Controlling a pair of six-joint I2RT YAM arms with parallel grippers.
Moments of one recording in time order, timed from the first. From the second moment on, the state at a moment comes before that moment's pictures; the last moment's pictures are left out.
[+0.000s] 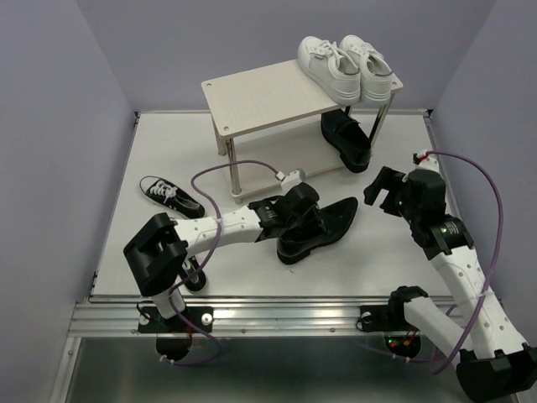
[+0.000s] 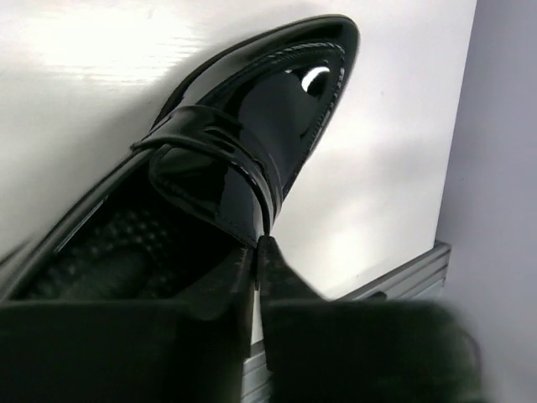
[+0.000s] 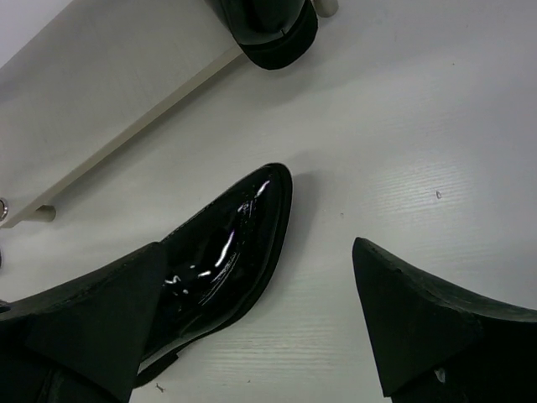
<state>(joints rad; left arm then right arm) -1.04 1.61 1.11 -0.20 -0.20 -1.17 0.21 0.81 0.86 -0.56 0.15 0.47</state>
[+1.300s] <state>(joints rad) -1.03 1.01 1.22 -0.80 -0.58 -0.94 0.64 0.87 0.66 -0.62 0.03 0.91</state>
